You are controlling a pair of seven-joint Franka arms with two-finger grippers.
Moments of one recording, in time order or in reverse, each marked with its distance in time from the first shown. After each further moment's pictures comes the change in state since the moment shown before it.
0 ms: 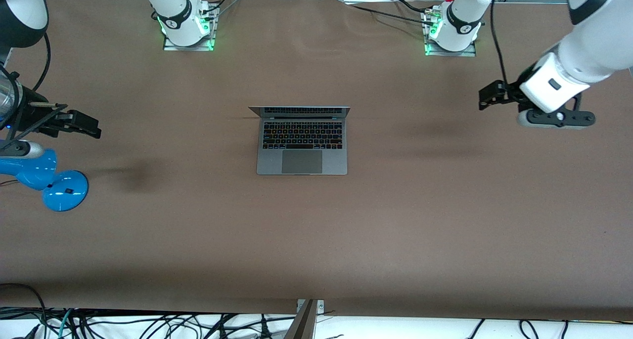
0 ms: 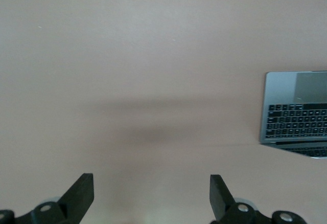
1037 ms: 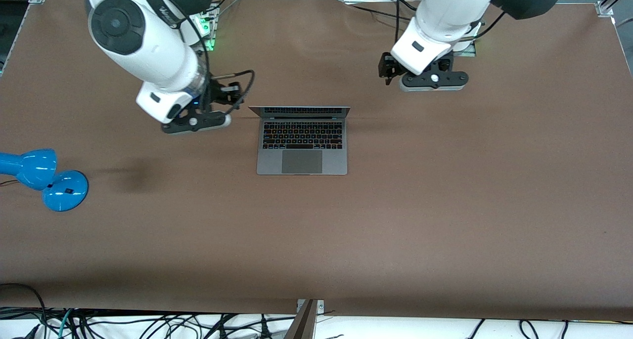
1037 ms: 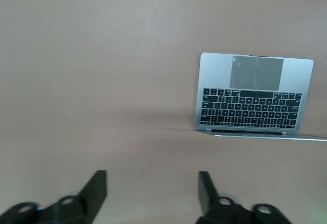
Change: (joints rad) left arm -0.007 0.039 -0.380 0.007 0.000 0.070 -0.453; right arm 0.393 0.069 0.067 -0.002 0.199 -0.010 0.430
